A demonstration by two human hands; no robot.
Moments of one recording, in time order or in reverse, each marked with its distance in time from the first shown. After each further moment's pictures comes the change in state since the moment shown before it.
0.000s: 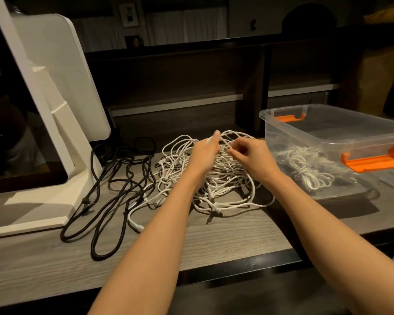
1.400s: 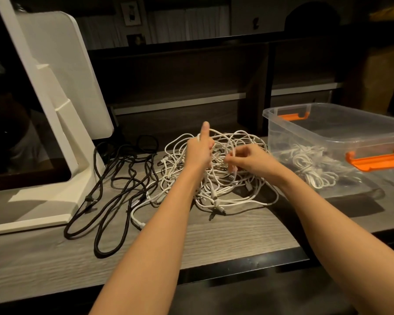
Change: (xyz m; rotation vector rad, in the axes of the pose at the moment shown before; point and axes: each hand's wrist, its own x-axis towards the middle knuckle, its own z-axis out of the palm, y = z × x) left_hand 0.002 0.000 -0.007 -0.267 0.117 -0.107; right_hand -0.005 -0.010 -0.009 0.303 -0.410 0.260
